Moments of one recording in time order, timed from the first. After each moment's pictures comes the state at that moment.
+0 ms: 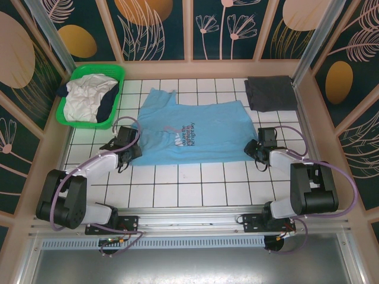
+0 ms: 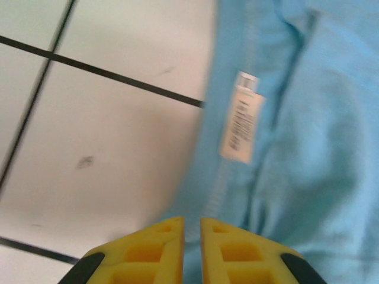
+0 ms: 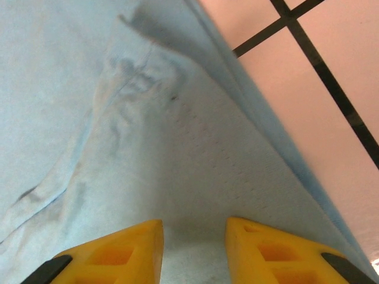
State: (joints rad) left arm -0.28 1.37 0.65 -0.33 -0.23 -0.59; right arm 0.09 1.42 0.55 -0.12 -0.05 0.62
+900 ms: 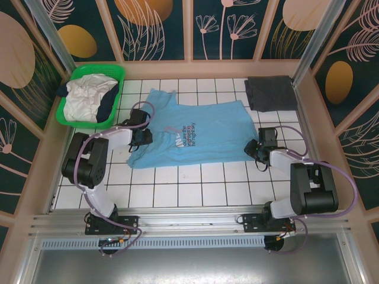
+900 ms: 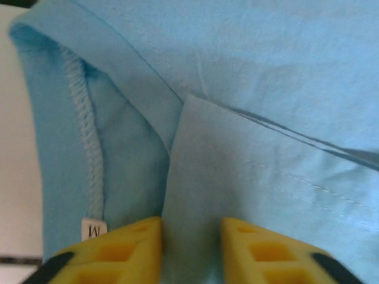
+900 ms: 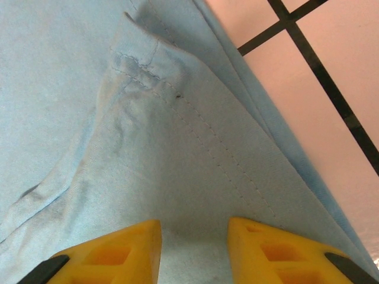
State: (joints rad) left arm -0.28 1.81 1.01 -0.30 -0.07 -0.42; right arm 0.09 1.42 0.55 -0.12 -0.06 0.62
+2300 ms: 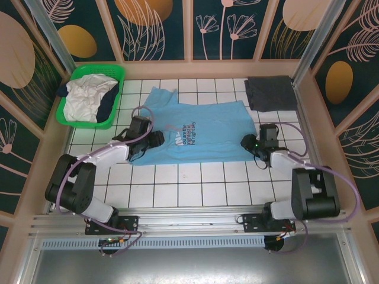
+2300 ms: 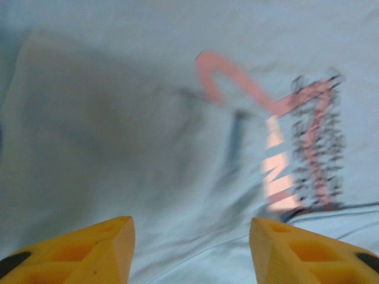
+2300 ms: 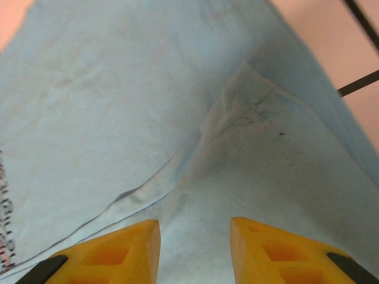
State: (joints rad) left arm -0.39 1.52 0.77 -0.14 0.06 -0.61; right arm 0.10 1.41 0.57 -0.01 -0.16 0.64
